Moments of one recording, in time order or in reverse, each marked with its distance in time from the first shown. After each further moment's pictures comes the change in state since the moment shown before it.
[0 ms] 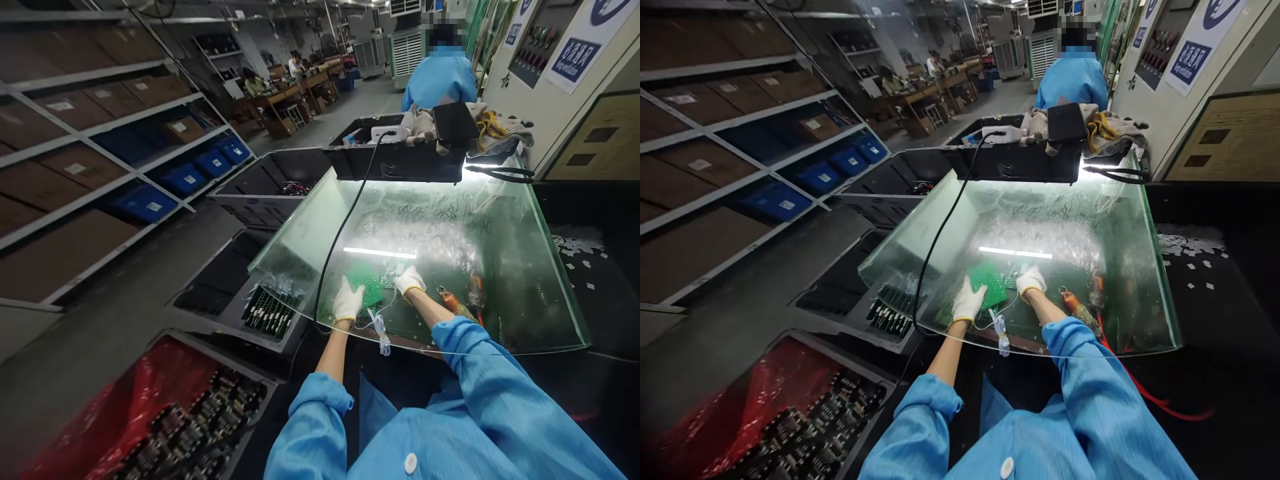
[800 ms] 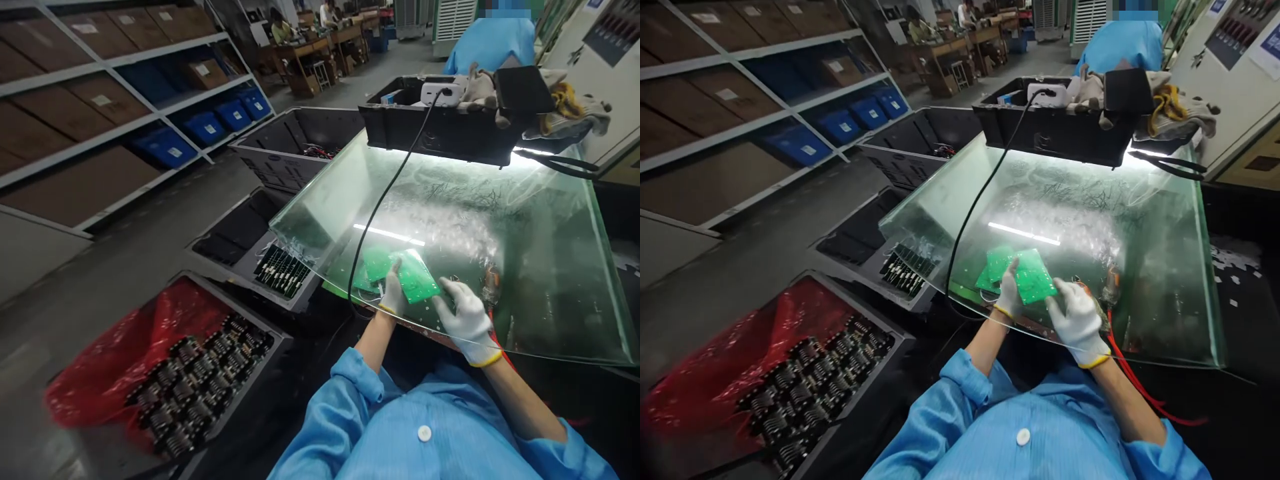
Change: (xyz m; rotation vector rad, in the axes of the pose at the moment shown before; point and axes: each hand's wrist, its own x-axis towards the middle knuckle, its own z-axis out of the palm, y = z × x) left_hand -0.080 0.062 0.069 -1.566 -0.622 -0.357; right_hand -0.128 0.108 -0.031 -0.151 0.339 -0.604
